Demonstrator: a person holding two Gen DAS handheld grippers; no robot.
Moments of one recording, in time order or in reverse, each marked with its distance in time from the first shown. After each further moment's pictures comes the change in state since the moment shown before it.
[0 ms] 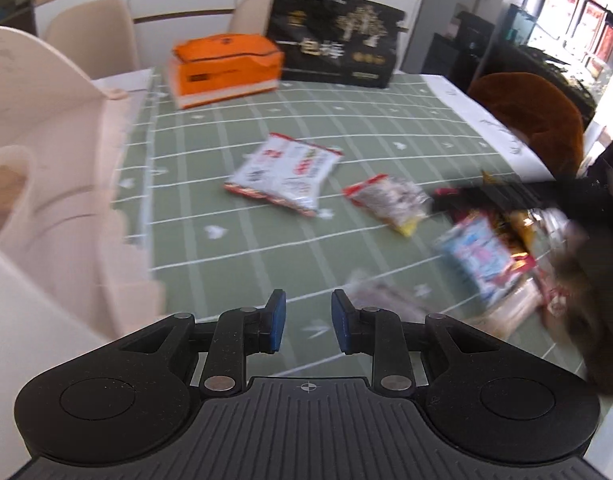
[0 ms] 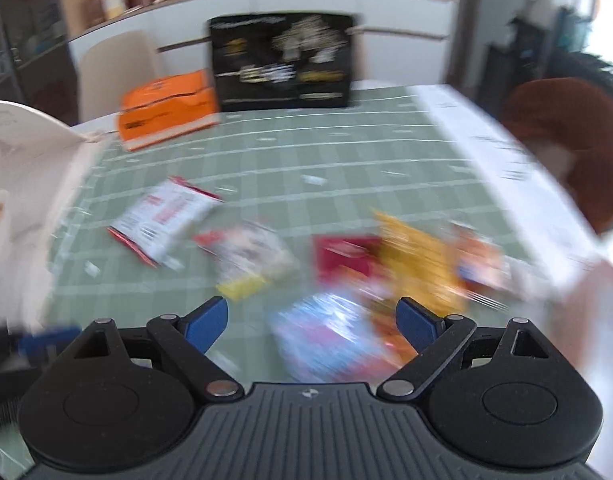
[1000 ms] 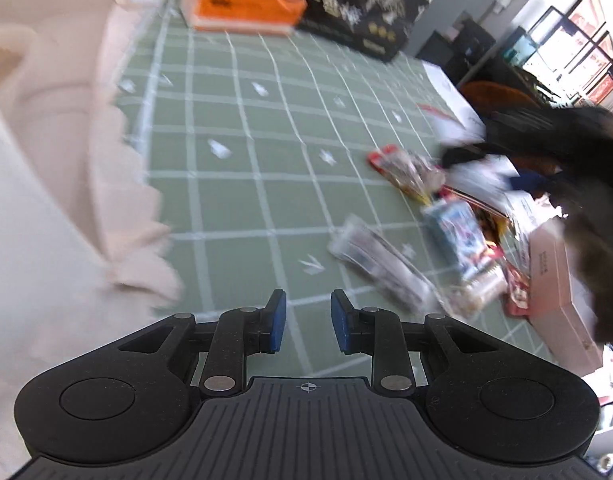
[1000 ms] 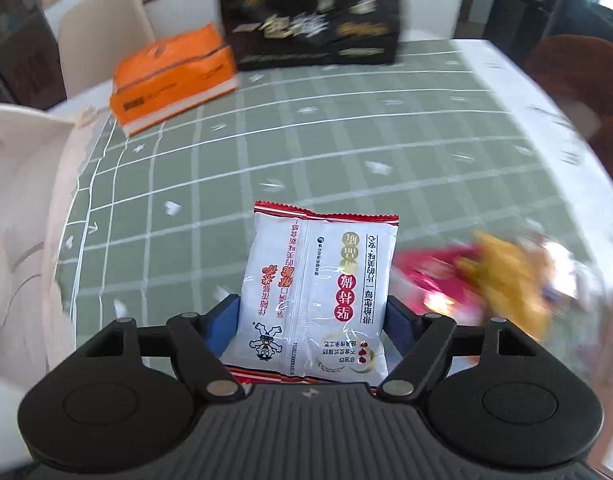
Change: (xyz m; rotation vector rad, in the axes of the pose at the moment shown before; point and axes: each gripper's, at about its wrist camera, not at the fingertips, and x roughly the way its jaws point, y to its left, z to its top) left arm 0.014 0.032 -0.026 -0.198 0.129 -0.209; right arm 0.027 0.036 0.039 0.071 0.180 -0.038
